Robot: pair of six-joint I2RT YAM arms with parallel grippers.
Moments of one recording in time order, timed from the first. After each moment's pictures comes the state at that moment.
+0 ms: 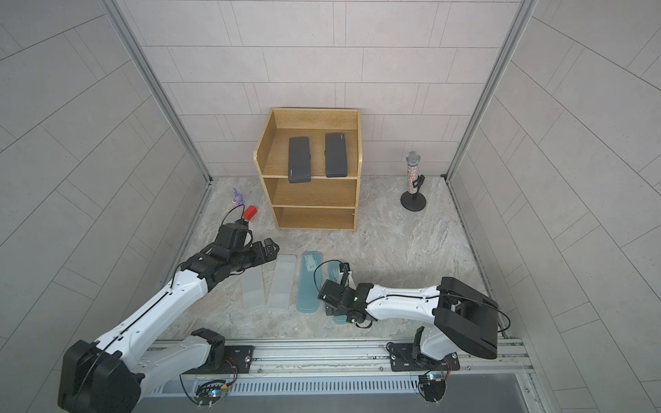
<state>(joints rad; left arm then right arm) -0.36 1.06 0.75 -0.53 0.08 -0.61 1.11 1.41 0.66 -0.46 0.34 0.97</state>
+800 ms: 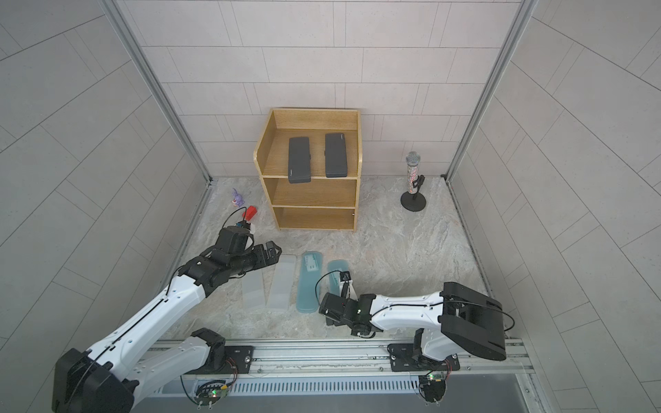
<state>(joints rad) -0.41 1.02 0.75 -0.56 0.07 -0.64 1.22 1.41 0.61 -0.41 0.38 1.05</state>
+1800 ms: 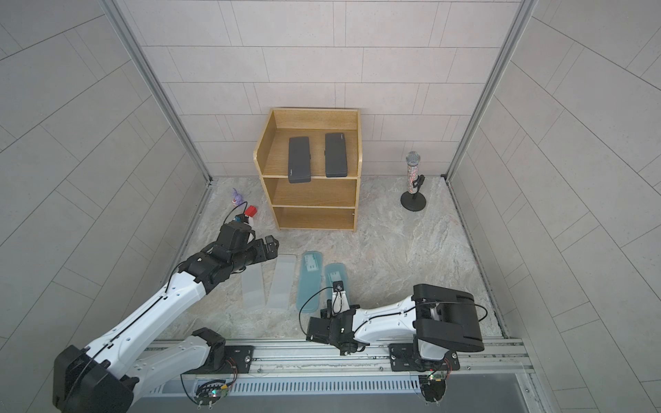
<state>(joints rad) -0.44 1.03 0.84 -0.57 -0.10 -0.58 1.40 1.54 0.68 -0.46 0.60 1.26</state>
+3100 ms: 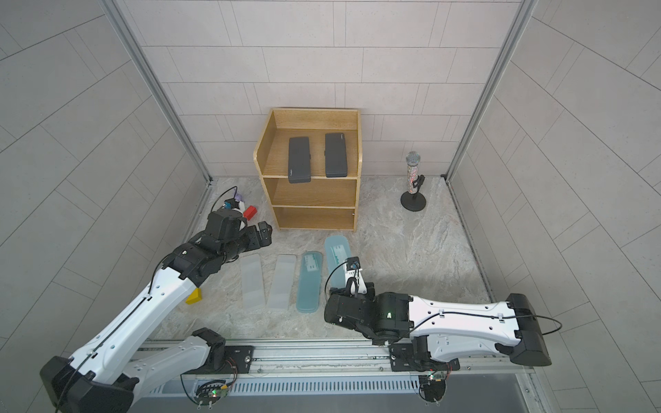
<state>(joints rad) -0.44 1.03 1.01 -0.69 -0.17 -0.55 1.33 1.05 0.88 -0.82 0.67 1.04</state>
